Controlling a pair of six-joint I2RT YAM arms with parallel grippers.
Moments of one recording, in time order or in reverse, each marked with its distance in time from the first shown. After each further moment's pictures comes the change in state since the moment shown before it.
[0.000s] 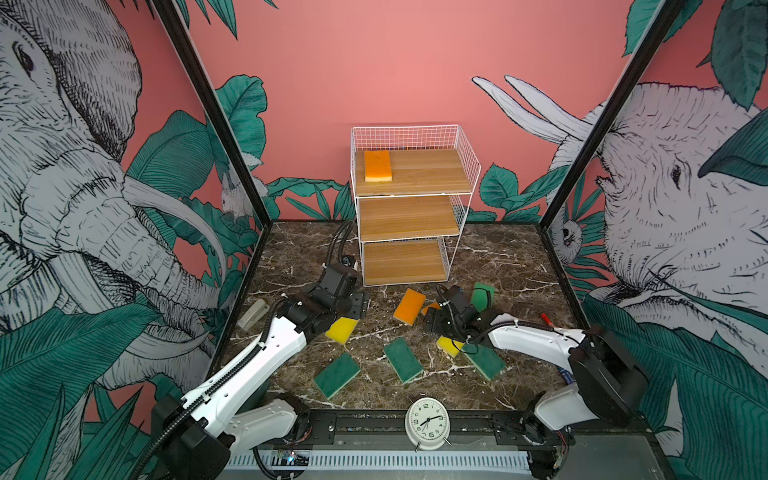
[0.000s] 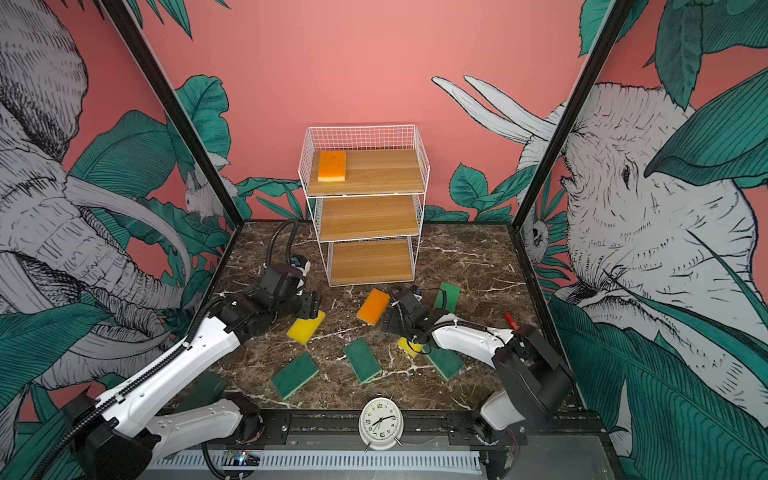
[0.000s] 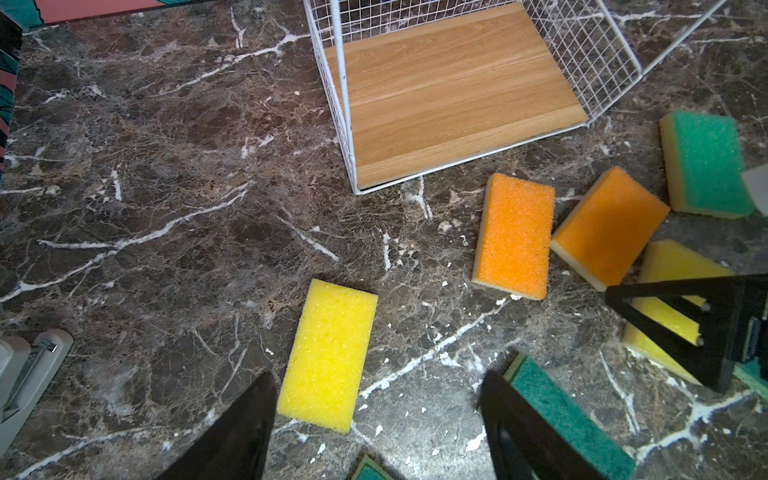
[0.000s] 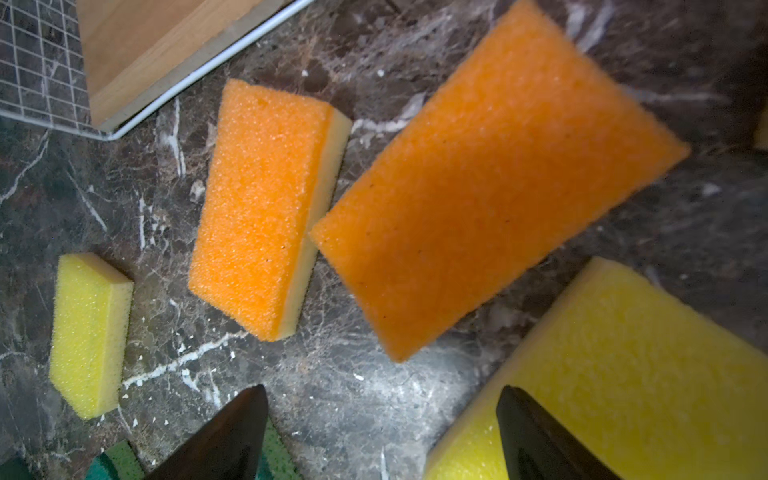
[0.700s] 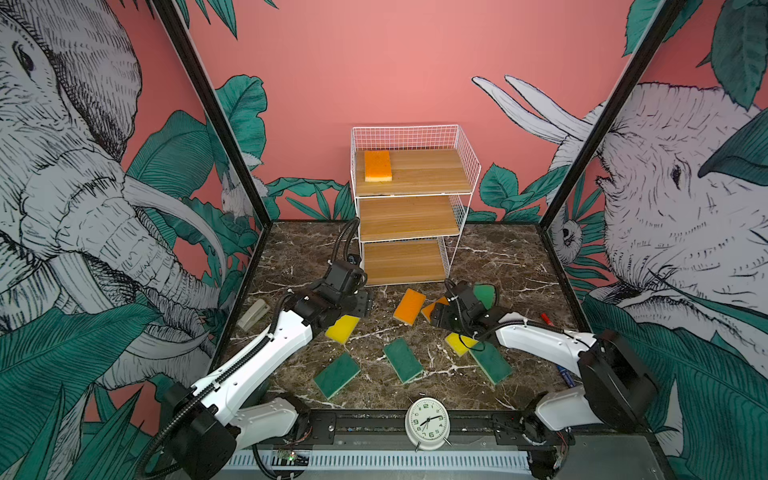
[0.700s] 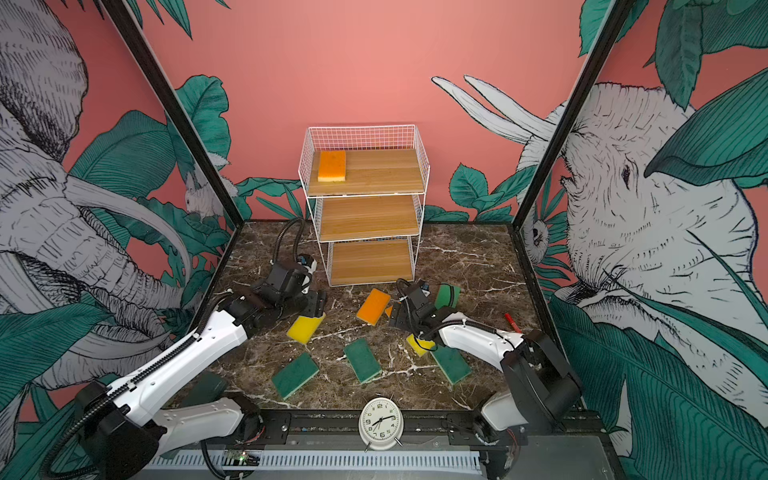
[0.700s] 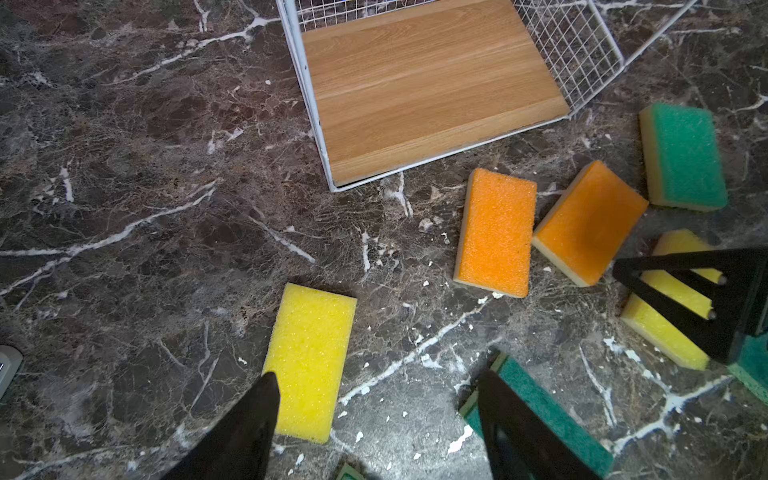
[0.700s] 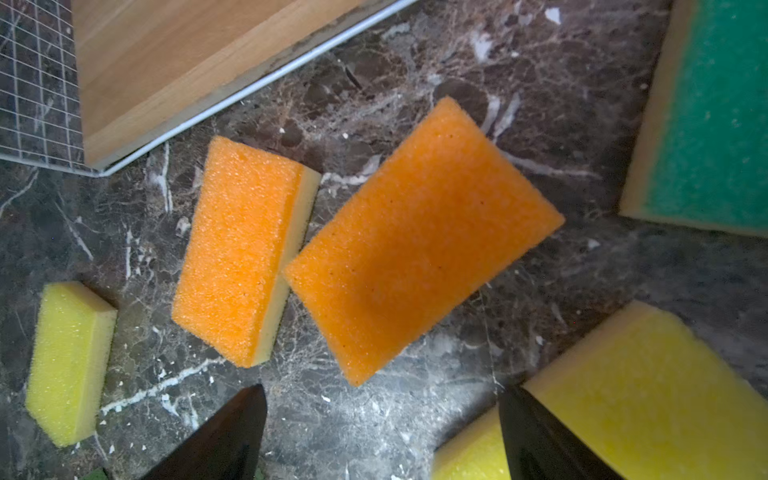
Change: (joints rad) left arm 0.000 0.054 0.015 0.022 0.053 -0.009; right arm -0.048 -0.035 0.008 -0.013 0.029 -0.060
